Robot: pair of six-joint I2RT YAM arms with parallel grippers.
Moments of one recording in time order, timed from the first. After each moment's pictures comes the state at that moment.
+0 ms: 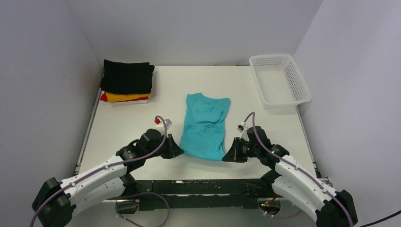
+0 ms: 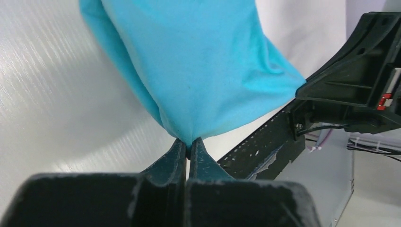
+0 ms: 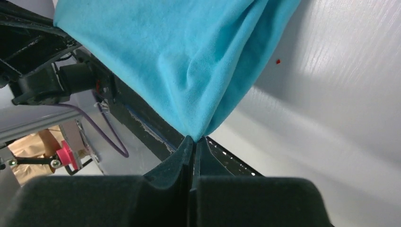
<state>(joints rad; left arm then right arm) -0.78 0.85 0.38 -0.13 0.15 -0.80 0.54 0.77 0.37 -0.42 -0.48 0.75</state>
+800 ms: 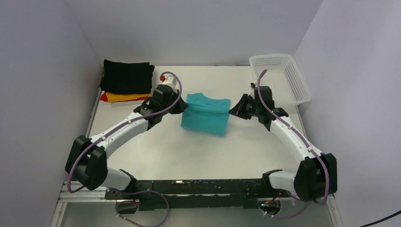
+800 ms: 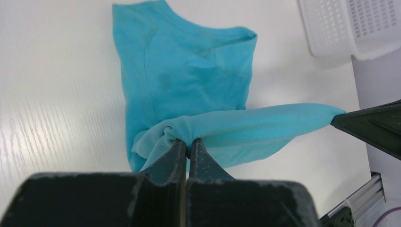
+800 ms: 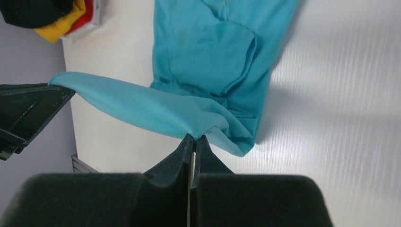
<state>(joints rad) -0.57 1.38 0.97 -0.11 0.00 -0.60 0.25 1.22 0.87 -0.34 -0.32 0.64</state>
